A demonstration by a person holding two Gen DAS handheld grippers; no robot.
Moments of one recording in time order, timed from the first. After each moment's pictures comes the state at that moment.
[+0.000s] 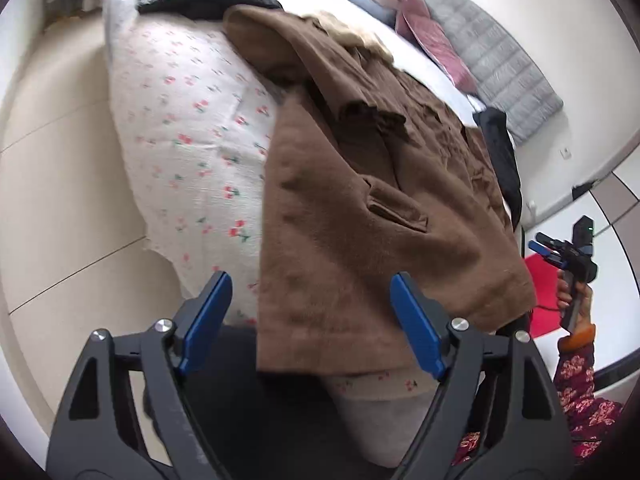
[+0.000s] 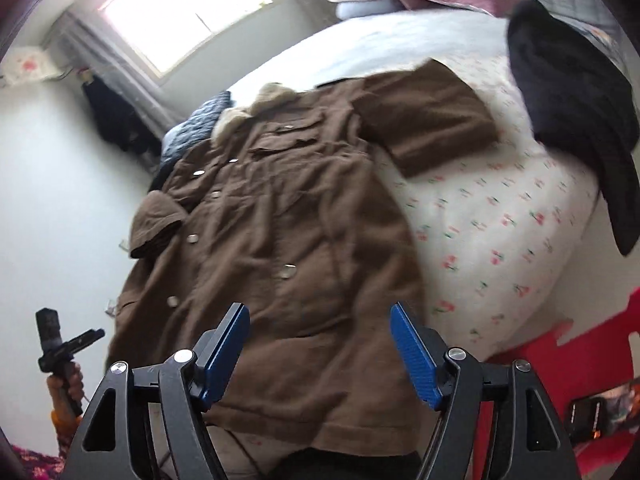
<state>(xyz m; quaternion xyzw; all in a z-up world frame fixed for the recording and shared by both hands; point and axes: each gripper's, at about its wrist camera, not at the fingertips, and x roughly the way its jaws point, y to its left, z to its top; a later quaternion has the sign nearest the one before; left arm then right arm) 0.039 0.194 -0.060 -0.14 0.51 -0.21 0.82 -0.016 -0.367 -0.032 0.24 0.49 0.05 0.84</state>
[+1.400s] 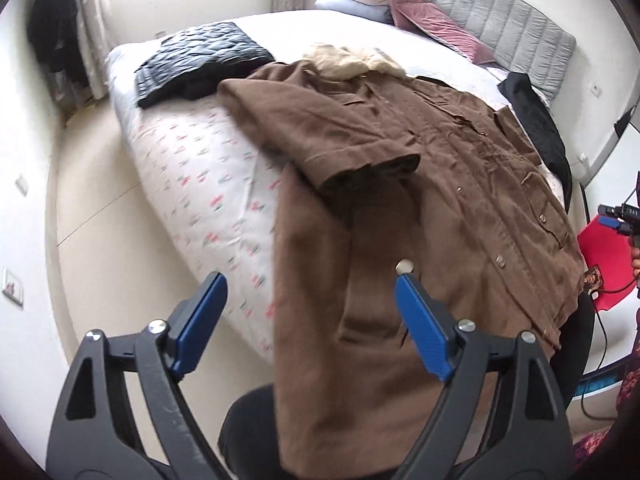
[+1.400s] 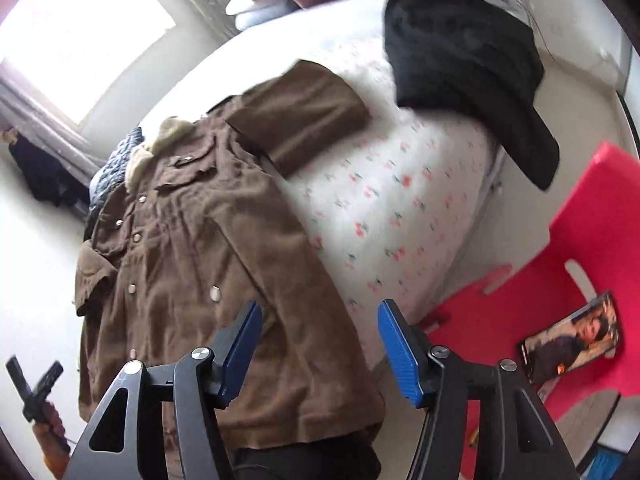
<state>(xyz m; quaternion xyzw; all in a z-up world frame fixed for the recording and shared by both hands) 0.058 0.169 0.001 0.03 0.47 -0.15 0.87 -0.018 -0.397 -0.008 0.25 0.49 -0.06 0.83</state>
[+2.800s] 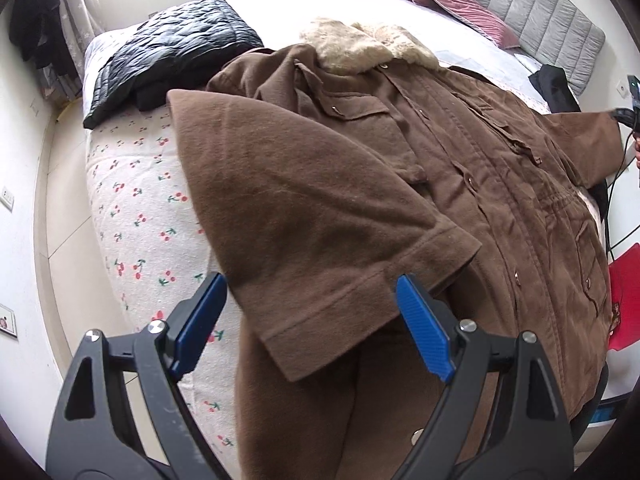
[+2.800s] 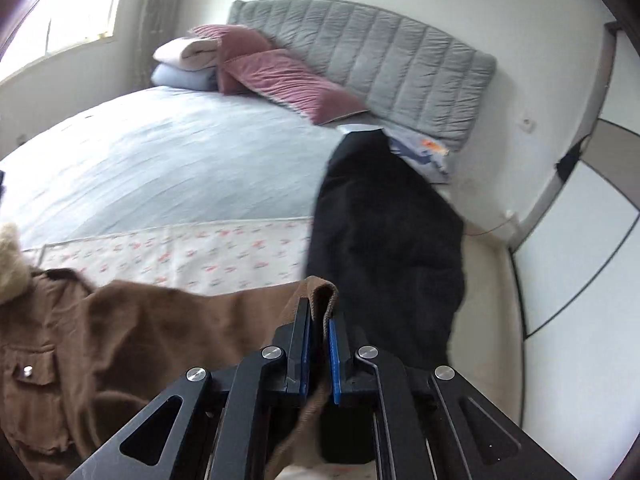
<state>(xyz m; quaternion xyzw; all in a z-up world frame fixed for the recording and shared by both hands) 0.183 0.120 -0.037 0.05 0.51 -0.12 0.85 0.226 -0.531 0.068 0.00 0.41 -0.37 0.84</state>
